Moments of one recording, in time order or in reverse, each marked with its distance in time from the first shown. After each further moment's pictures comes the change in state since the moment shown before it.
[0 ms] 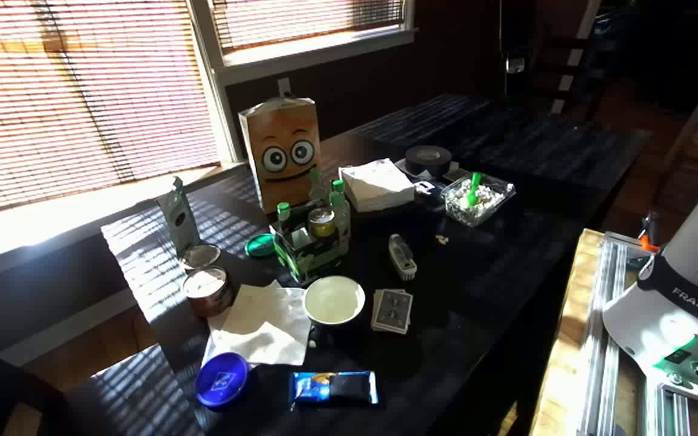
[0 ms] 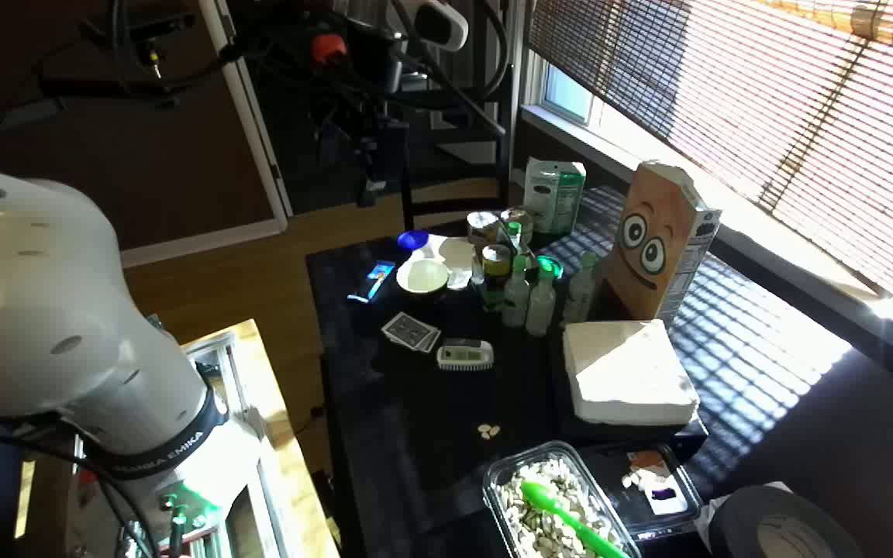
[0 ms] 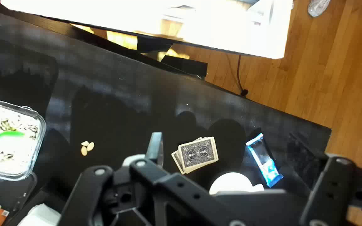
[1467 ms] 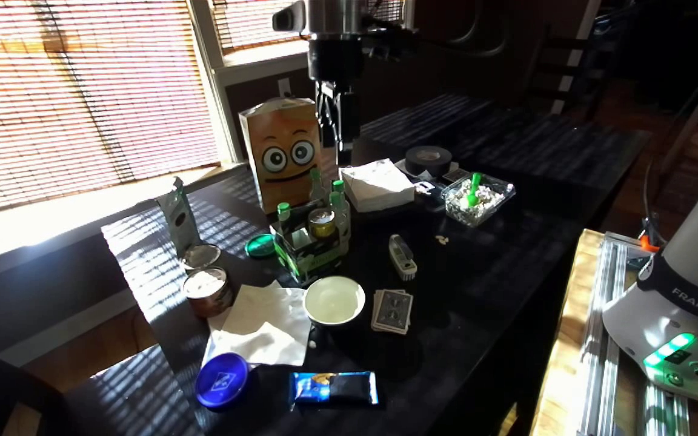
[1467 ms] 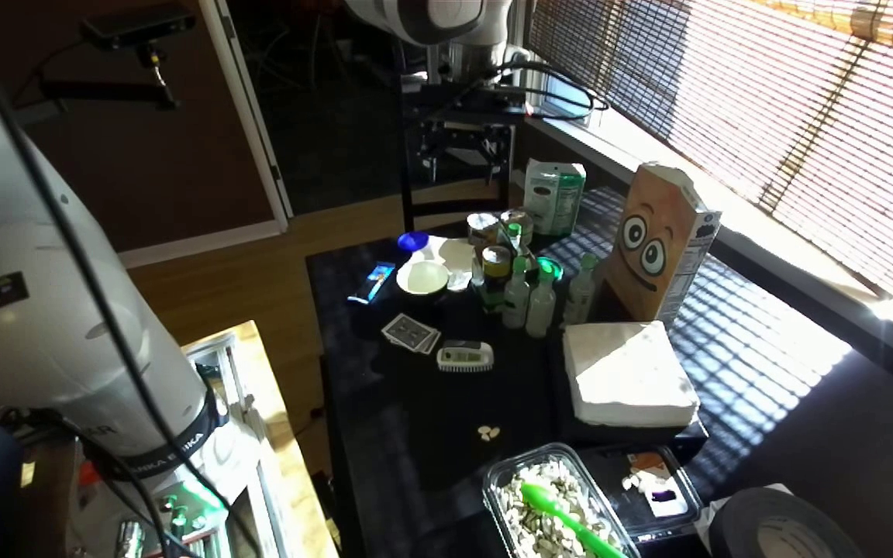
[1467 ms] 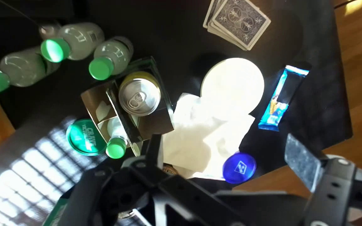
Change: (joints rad) arm 0.146 0.616 0.069 0.275 0.036 0.615 -0.661
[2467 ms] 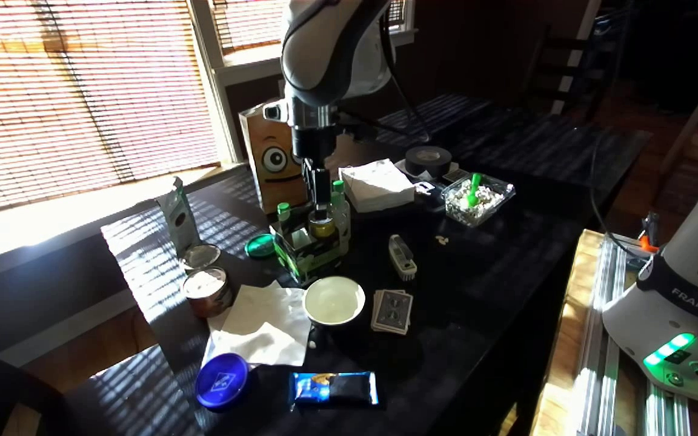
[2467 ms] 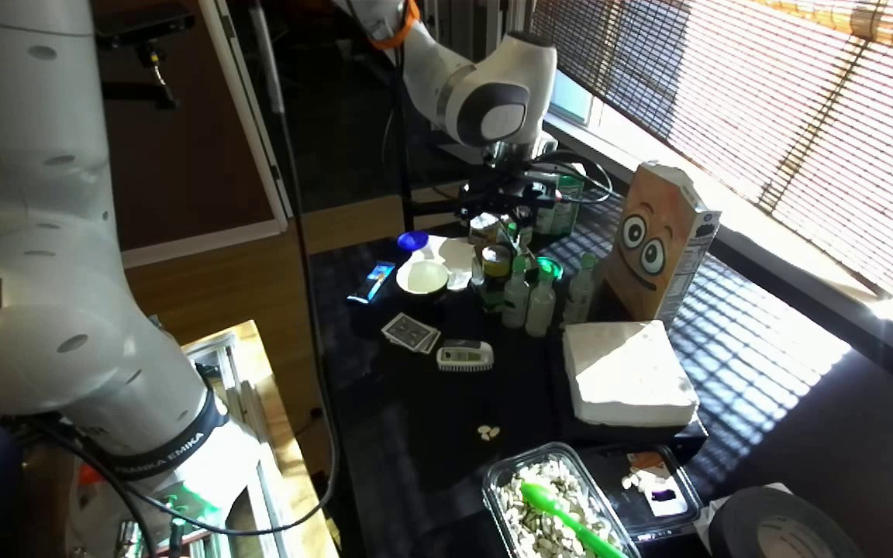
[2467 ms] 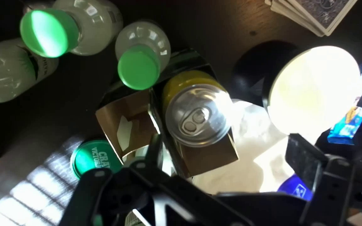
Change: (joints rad) arm -0.133 0.392 0.097 0.147 0.013 0.230 -0.048
